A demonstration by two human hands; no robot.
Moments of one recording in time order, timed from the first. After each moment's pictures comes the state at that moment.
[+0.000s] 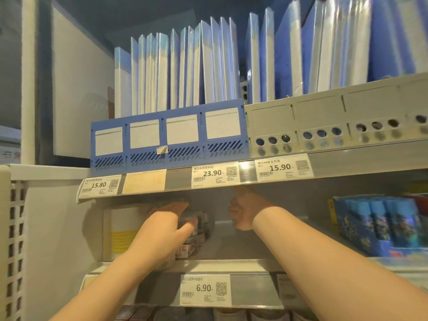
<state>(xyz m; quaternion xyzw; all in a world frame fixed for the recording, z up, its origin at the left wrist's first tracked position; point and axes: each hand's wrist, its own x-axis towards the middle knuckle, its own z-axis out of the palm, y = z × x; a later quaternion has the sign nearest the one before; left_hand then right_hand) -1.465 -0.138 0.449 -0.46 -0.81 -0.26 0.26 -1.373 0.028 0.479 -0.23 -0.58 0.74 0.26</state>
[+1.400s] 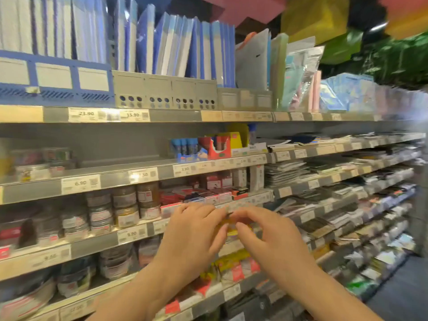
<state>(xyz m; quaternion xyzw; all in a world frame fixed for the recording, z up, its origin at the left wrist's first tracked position) -1.129 -0.282 0.329 -0.79 -0.47 -0.31 0.23 -0.967 -0.302 0.339 -0.45 -0.79 0.06 0.41</state>
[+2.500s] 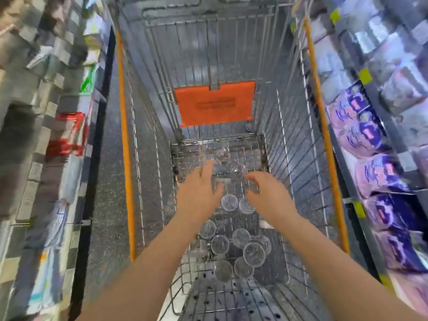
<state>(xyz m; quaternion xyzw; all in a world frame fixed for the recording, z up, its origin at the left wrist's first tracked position) -0.495 -0.378 -0.120 -0.95 -0.22 0.05 -0.22 -0.423 -0.528 -0.092 -0.91 -0.20 0.26 0.24</state>
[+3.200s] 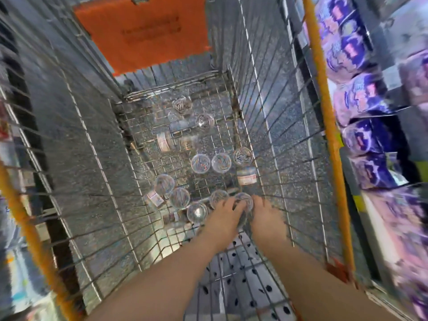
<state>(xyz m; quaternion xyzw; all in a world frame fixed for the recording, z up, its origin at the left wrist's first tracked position) -0.551 -0.505 -0.277 -0.89 0.05 0.36 -0.27 -0.518 -0.623 -0.245 -0.92 0.01 0.38 0.05</state>
